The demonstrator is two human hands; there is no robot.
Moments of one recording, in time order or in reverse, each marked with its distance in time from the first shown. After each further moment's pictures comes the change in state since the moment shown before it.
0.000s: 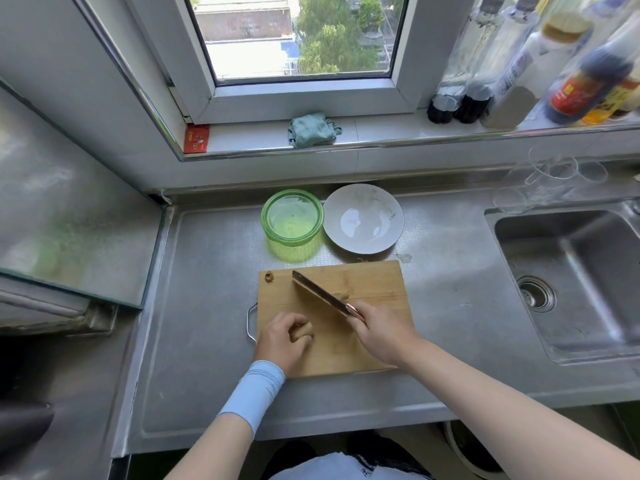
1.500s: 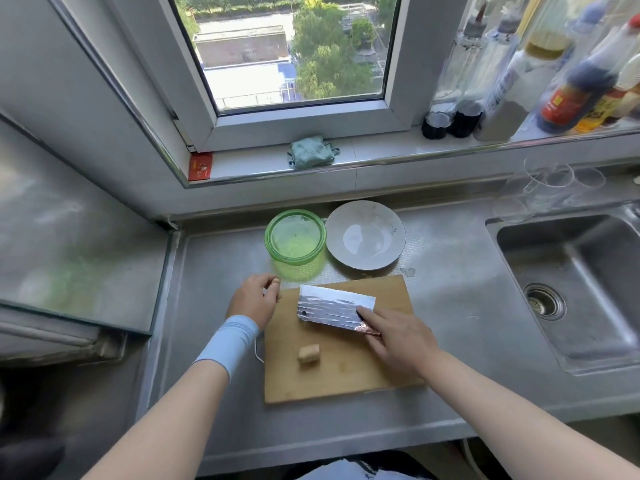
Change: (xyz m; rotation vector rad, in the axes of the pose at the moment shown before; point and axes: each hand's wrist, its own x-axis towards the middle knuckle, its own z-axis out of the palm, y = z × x) left_hand 0.088 0.024 -0.084 0.184 0.028 -0.069; right_hand 0.017 0.038 0.006 -0.325 0.198 -0.173
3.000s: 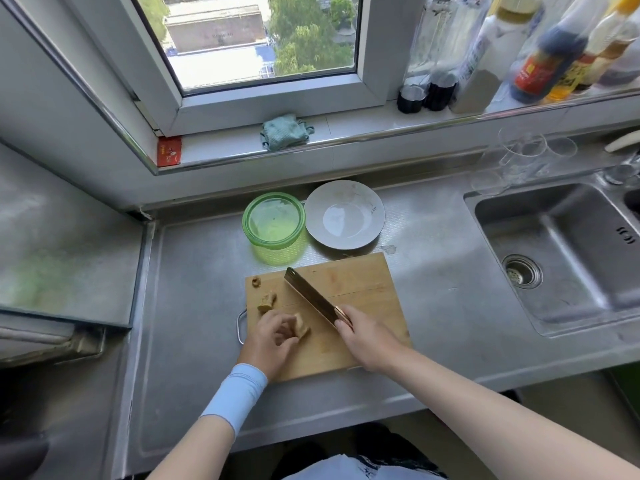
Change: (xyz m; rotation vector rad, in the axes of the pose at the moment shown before) left_hand -0.085 -0.024 0.076 -0.208 -0.052 0.280; right_hand -0.028 -0.056 -0.015 0.608 -0.175 0.320
